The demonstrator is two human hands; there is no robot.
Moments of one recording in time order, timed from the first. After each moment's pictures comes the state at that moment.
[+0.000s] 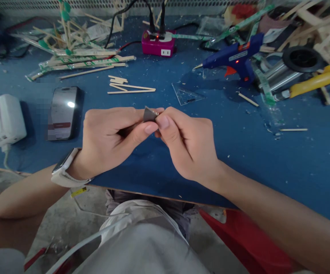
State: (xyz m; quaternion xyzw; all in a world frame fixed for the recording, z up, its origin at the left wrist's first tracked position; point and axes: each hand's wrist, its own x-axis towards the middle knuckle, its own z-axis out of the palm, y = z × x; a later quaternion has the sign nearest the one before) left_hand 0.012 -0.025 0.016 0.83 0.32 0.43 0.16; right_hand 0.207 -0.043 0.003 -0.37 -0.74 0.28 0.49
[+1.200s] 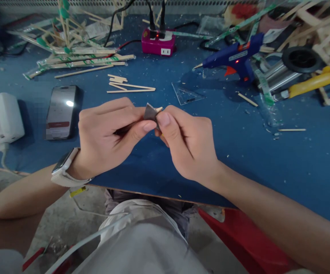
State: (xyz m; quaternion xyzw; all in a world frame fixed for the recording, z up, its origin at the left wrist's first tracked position) left_hand 0.012 -0.024 0.015 0.82 0.33 0.45 0.13; right_hand 0.207 -0.043 0.003 -0.39 -0.72 0.31 0.48
